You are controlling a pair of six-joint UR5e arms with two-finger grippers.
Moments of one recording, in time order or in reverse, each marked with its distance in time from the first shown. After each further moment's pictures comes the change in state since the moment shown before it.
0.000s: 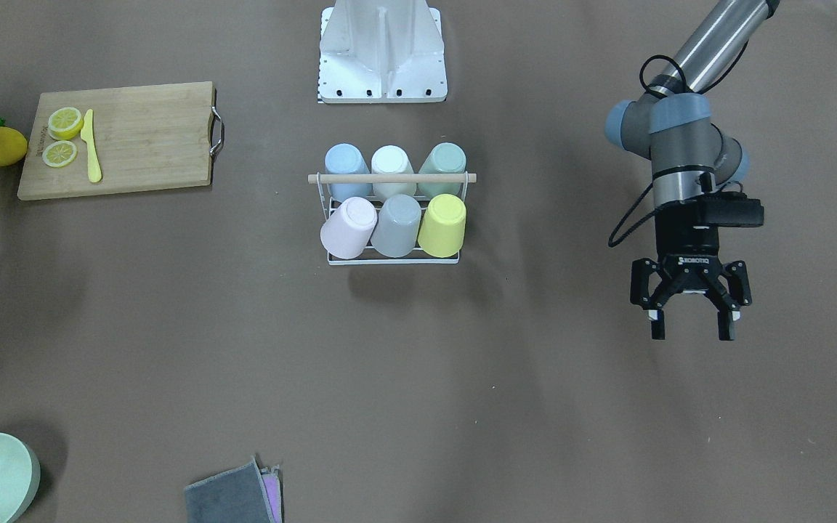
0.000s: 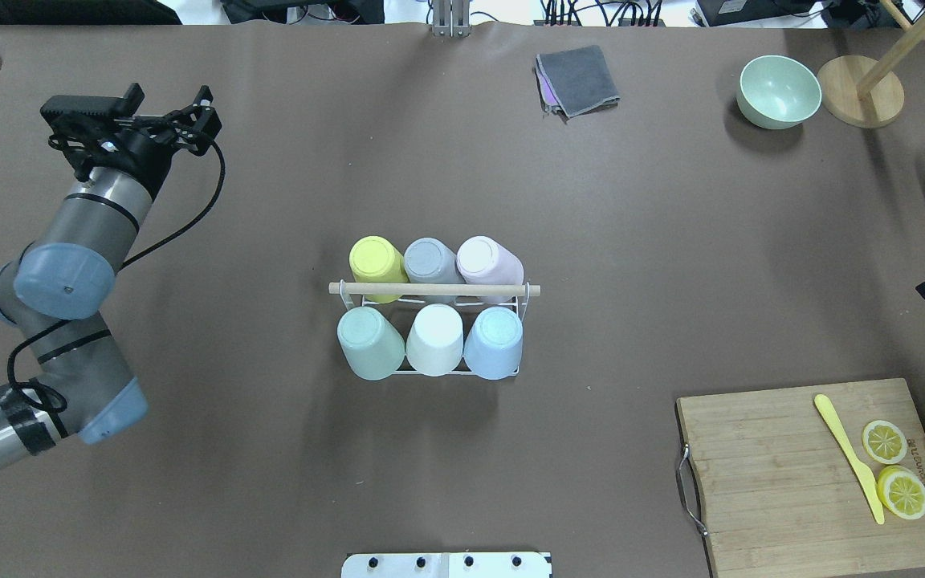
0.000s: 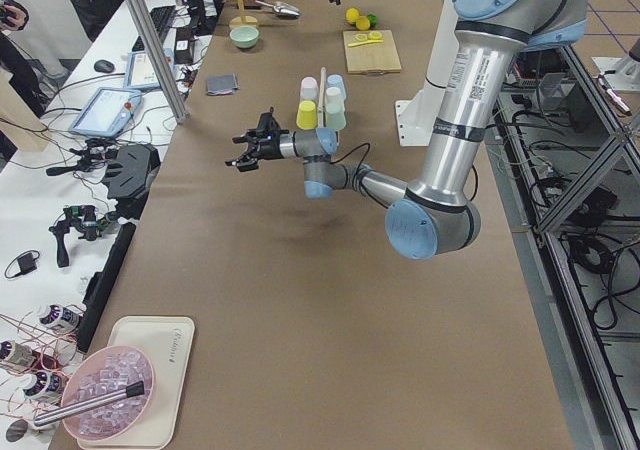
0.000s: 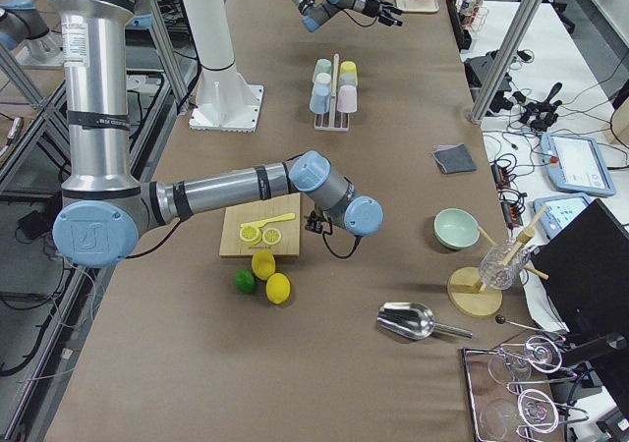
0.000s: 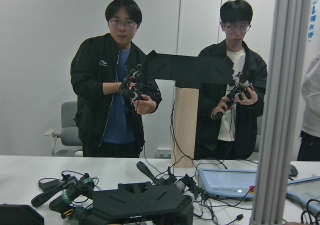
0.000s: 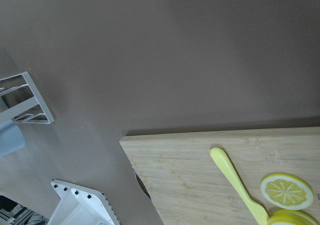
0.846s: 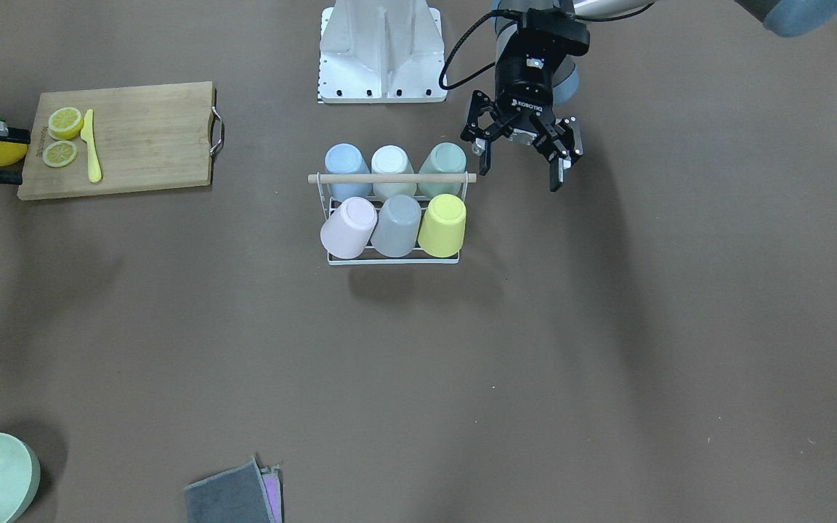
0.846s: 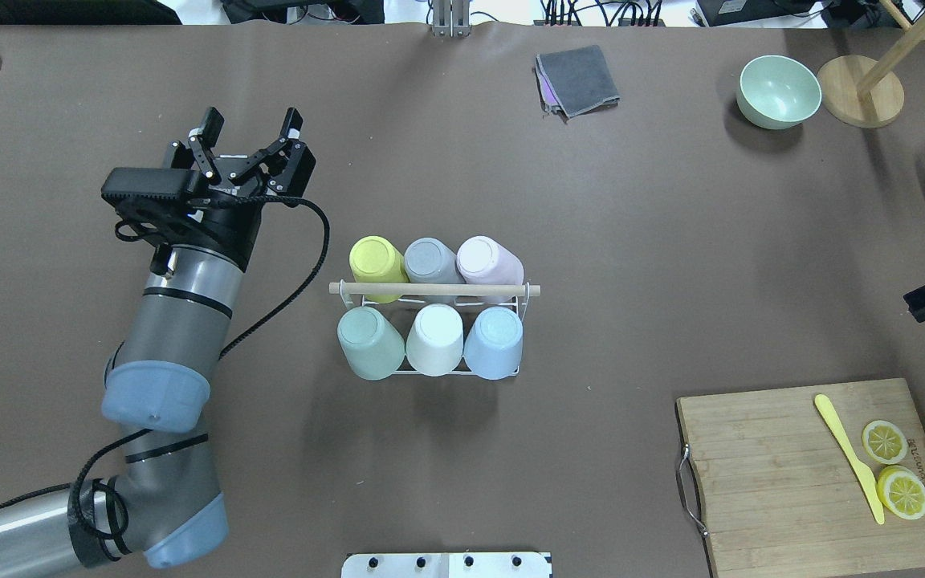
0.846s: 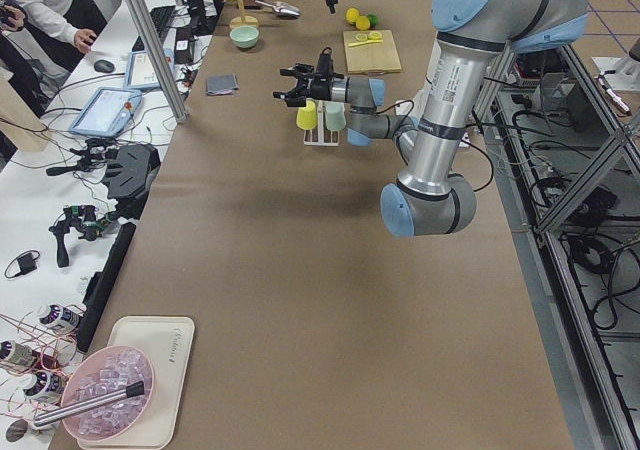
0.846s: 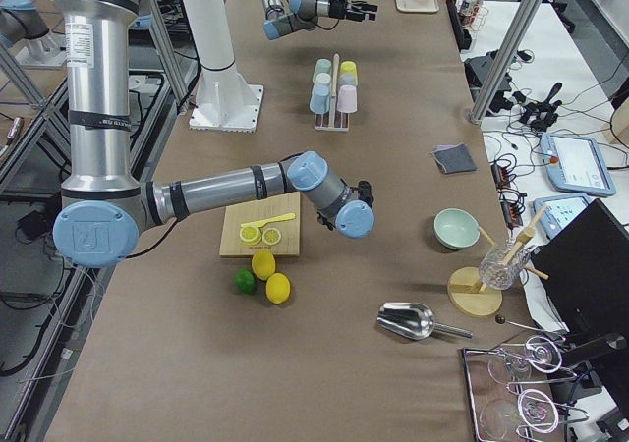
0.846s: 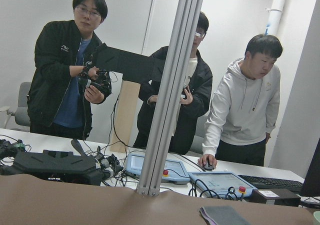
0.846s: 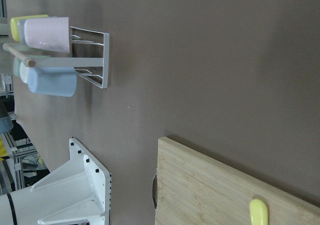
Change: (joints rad) left arm 0.321 -0.135 -0.268 -0.008 0.486 0.146; right arm -0.035 -0.009 0.020 -0.121 0.179 -0.519
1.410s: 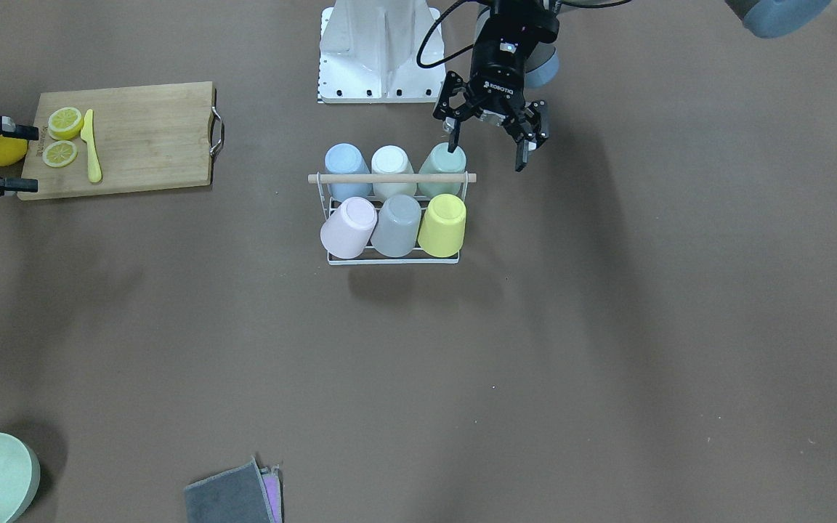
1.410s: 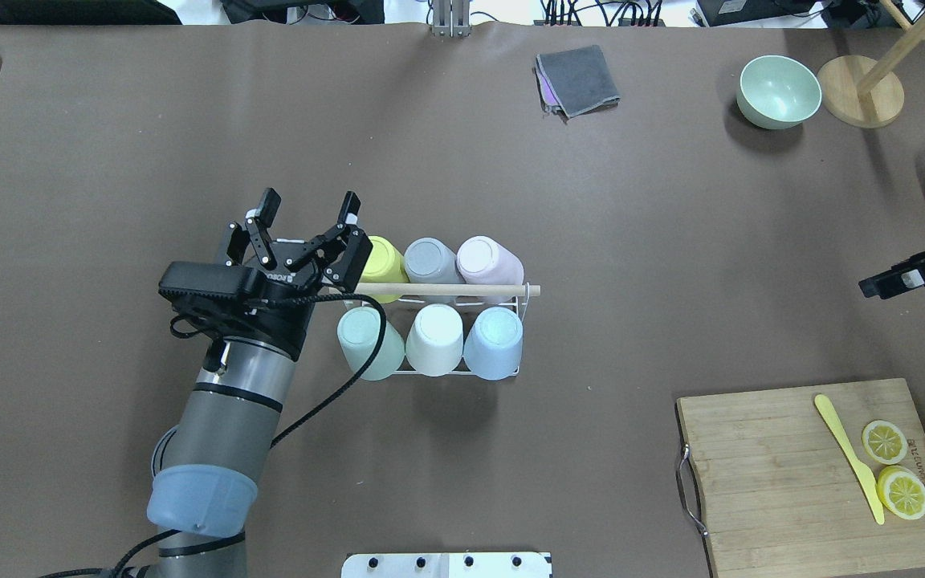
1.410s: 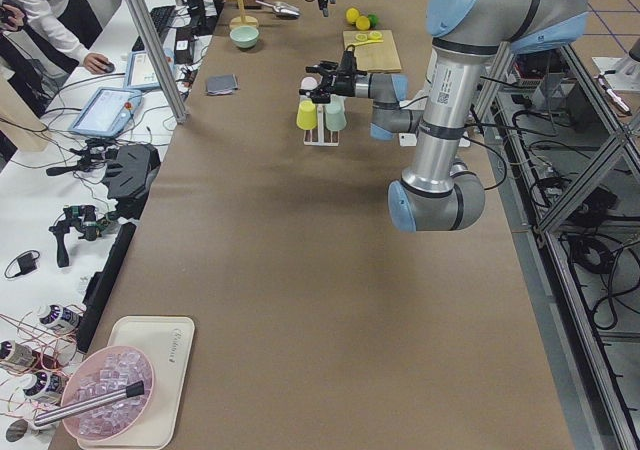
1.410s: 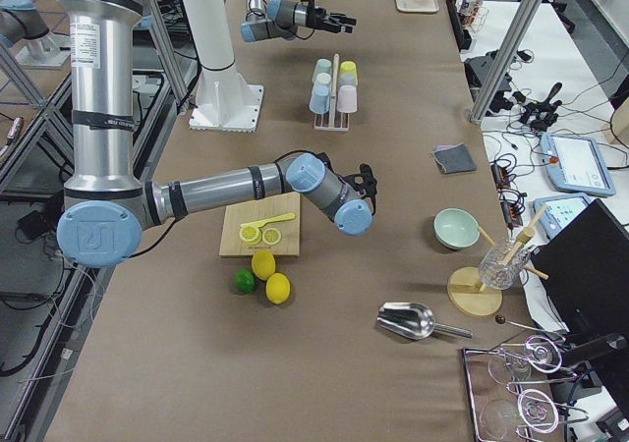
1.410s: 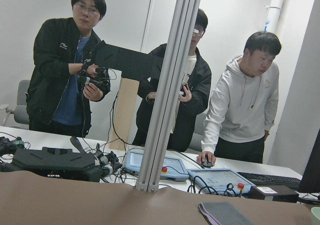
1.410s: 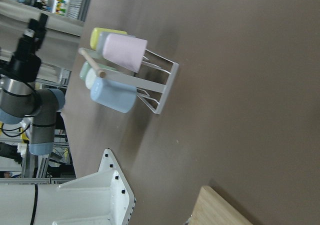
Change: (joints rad) left arm 0.183 -0.045 -0.050 0.008 0.140 0.031; right arm -0.066 -0.015 -0.003 0.067 0.192 -0.210
